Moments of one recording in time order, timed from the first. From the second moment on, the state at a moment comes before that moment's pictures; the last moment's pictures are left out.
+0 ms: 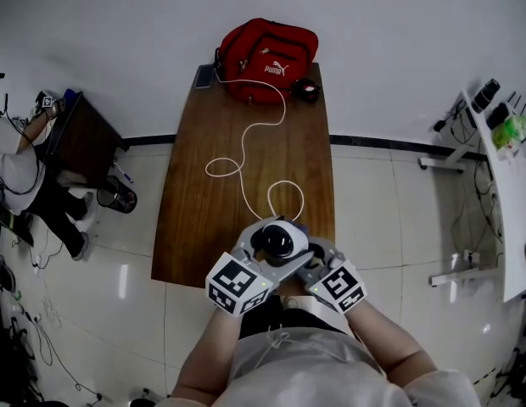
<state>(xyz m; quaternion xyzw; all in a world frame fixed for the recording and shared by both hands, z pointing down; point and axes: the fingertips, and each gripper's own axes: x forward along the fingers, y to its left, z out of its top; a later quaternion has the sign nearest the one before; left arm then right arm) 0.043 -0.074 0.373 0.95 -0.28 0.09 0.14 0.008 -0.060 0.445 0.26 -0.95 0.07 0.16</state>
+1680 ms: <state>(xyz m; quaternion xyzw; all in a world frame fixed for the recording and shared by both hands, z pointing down) 0.028 -0.089 0.601 0.89 -0.37 0.21 0.15 0.128 -0.090 0.562 0.41 -0.85 0.19 0.28</state>
